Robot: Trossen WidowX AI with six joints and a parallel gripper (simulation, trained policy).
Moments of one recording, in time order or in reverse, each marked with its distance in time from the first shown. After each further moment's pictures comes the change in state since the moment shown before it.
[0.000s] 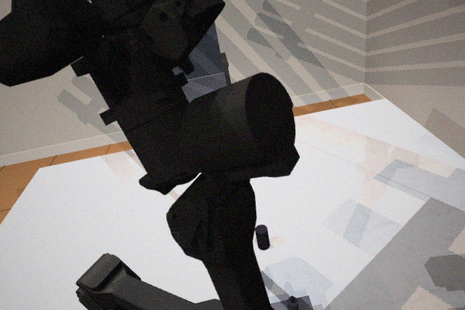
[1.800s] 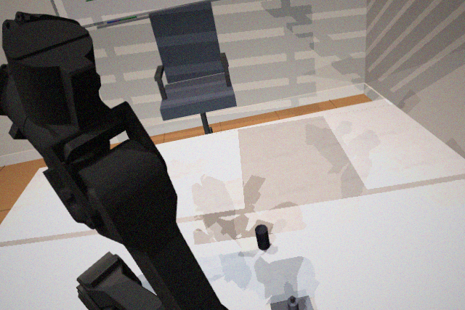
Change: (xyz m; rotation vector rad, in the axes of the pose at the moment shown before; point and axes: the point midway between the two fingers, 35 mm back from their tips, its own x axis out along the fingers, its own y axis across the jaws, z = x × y) arm 0.000 -0.059 -0.173 0.079 0.597 -0.425
